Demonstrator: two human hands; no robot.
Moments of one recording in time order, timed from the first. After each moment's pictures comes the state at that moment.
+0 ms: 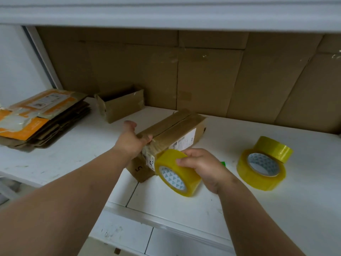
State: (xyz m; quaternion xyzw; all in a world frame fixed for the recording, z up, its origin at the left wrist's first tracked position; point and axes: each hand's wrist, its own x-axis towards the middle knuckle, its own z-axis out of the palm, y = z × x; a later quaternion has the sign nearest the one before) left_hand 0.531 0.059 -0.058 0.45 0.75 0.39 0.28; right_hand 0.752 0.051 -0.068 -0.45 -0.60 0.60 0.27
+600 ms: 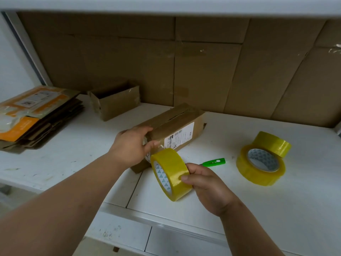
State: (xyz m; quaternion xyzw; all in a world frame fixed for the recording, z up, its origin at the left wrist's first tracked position) left_hand 0.523 0.056 -0.065 0.70 0.69 0.18 0.05; right_hand 0.755 0.022 -0.109 -0.35 -0.53 0.69 0.34
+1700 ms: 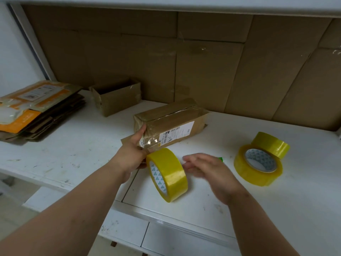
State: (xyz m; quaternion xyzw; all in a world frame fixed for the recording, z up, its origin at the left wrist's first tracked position) left_hand 0.554 0.026 -0.075 0.40 0.65 0.45 0.47; right_hand 0.778 0.035 -0.092 -0.46 -0.58 0.58 0.33
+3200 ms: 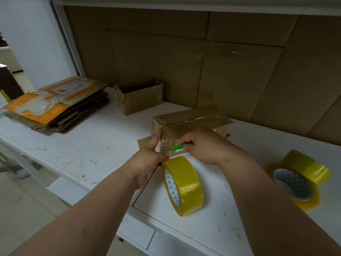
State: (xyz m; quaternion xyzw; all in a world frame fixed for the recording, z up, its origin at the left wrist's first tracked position) left_hand 0.554 0.030 -0.077 0.34 0.61 0.48 0.53; right_hand 0.709 0.117 -0.035 -0.40 -0.89 0.20 0.06
